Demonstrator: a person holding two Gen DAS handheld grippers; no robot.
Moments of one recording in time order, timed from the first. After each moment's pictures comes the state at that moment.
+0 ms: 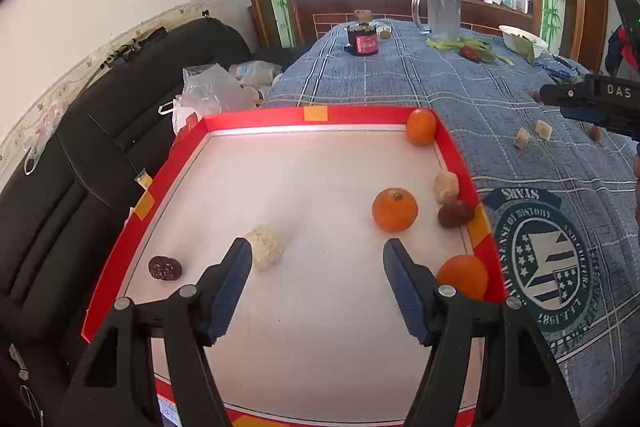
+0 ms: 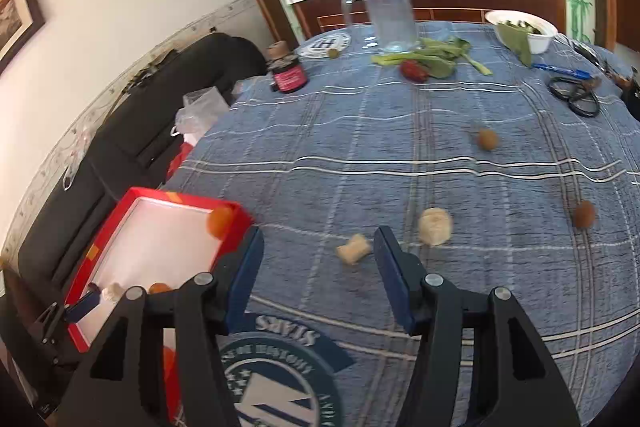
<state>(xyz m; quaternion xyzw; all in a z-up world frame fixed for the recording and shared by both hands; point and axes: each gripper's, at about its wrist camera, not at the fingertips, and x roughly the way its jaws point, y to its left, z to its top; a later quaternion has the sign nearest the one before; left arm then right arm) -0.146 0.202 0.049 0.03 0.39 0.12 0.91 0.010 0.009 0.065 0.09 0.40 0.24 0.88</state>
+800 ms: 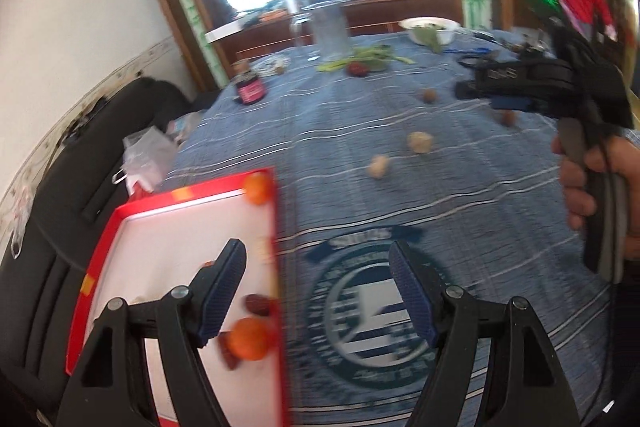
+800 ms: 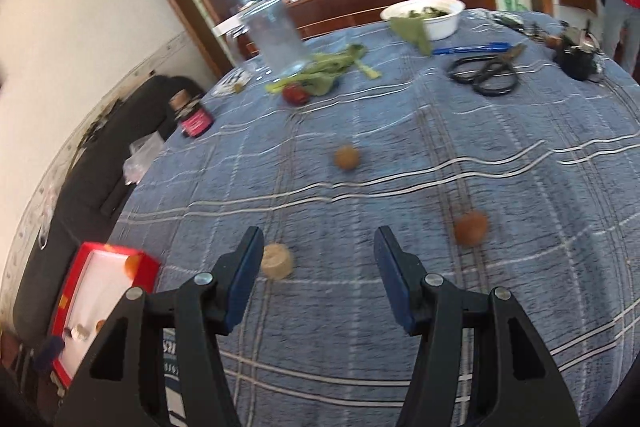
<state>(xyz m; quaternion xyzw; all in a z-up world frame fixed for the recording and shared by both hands) -0.120 0.055 0.073 0.12 0.38 0.03 0.92 0.045 -0.094 0.049 0.16 0.39 0.16 0.89</state>
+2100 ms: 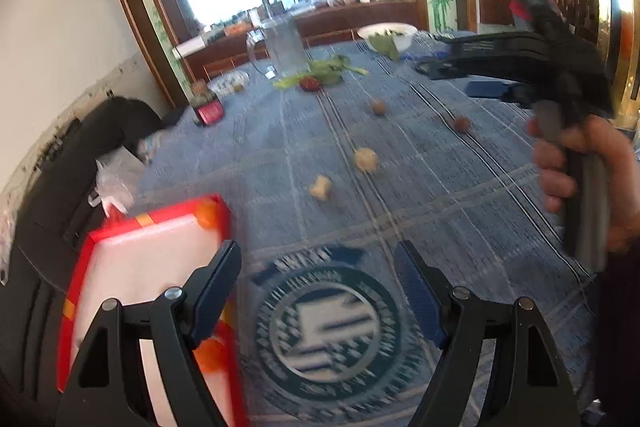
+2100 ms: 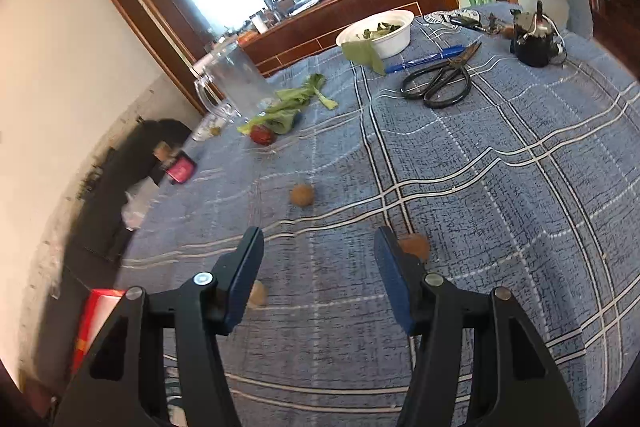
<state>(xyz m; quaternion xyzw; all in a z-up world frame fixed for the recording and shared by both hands) -0.112 0.028 0.087 0.14 0.36 -0.01 0.92 0.043 -0.144 0.064 0.23 0.36 0.14 0.89</state>
